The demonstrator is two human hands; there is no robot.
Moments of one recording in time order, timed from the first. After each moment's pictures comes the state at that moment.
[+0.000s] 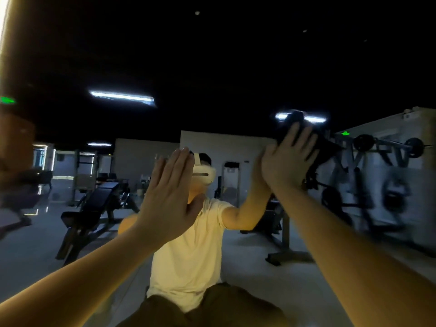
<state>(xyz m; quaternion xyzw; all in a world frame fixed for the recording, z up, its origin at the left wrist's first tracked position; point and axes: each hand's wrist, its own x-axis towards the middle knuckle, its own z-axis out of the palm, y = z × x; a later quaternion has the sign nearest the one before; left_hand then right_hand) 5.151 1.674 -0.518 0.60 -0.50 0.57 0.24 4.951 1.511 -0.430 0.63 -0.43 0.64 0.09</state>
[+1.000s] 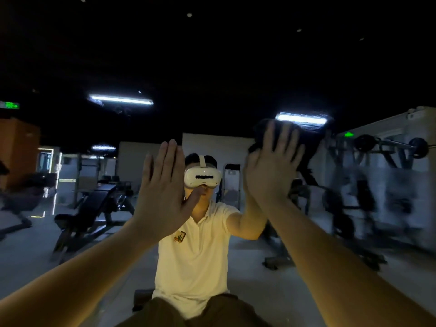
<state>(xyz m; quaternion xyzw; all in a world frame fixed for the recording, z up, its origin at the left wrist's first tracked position) 5.083 1.601 -0.506 0.60 -0.45 0.60 0.28 4.899 1.451 -0.447 0.64 -0.35 0.65 0.19</state>
